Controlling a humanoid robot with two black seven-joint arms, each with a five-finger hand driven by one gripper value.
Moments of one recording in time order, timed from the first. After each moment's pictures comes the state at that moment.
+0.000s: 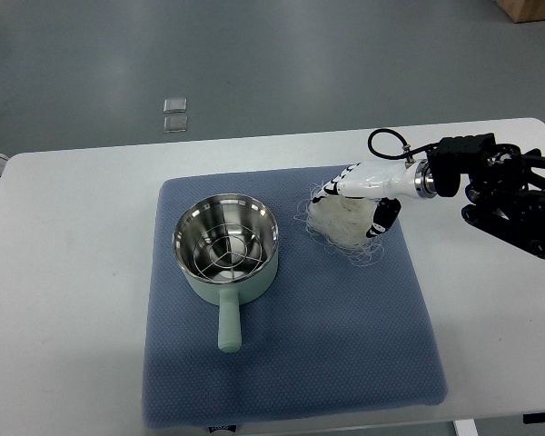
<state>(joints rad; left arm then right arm) 0.00 0.00 -0.02 -0.11 0.01 0.02 0.07 1.03 -0.41 0.17 0.93 -1.78 0.18 0.37</state>
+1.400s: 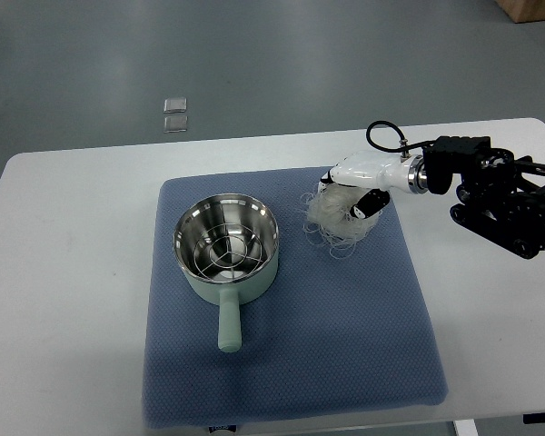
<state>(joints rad) 0.00 0.00 -0.02 -0.11 0.01 0.02 0.07 1.01 -0.36 0.26 0.85 -1.77 0.11 0.36</state>
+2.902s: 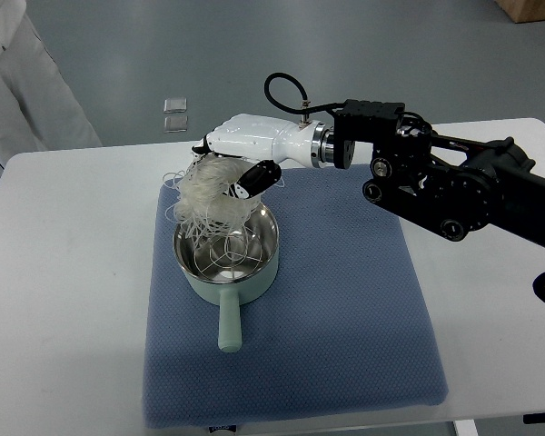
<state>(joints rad) 0.00 0.00 -0.02 -0.11 0.01 0.02 0.07 1.10 -0.16 0.38 1.01 -1.68 0.12 0.37</state>
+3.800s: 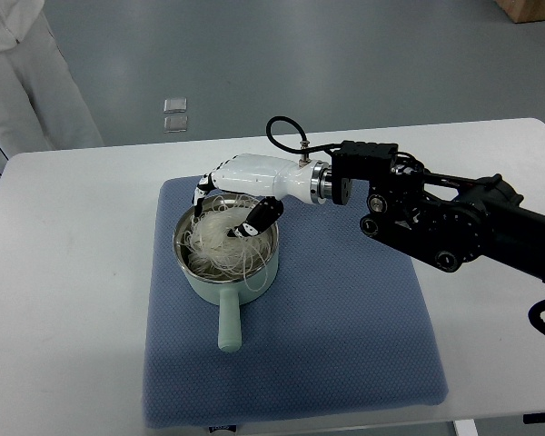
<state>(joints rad) 0.00 0.00 -0.02 -0.11 0.01 0.02 0.07 1.01 -0.14 0.37 1.01 -1.69 0.11 0.37</state>
